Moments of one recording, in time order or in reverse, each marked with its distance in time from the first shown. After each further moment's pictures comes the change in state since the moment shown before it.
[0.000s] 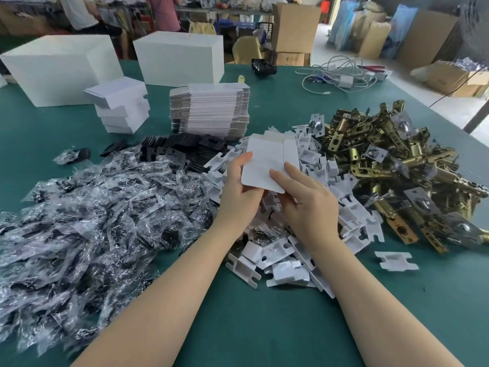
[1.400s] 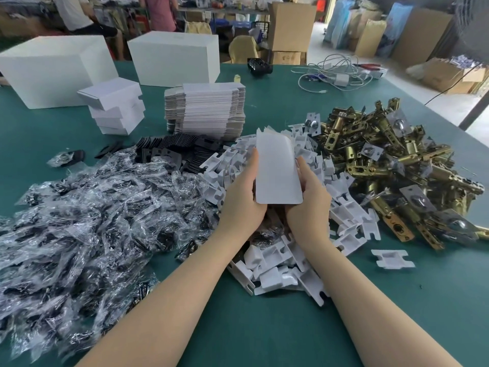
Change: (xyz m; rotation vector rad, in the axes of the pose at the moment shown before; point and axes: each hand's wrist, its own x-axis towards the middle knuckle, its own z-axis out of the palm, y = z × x) left_hand -0.006 0.002 0.009 0.470 -0.090 0.191; right_hand 0.000 -0.003 0.006 0.357 0.011 0.523
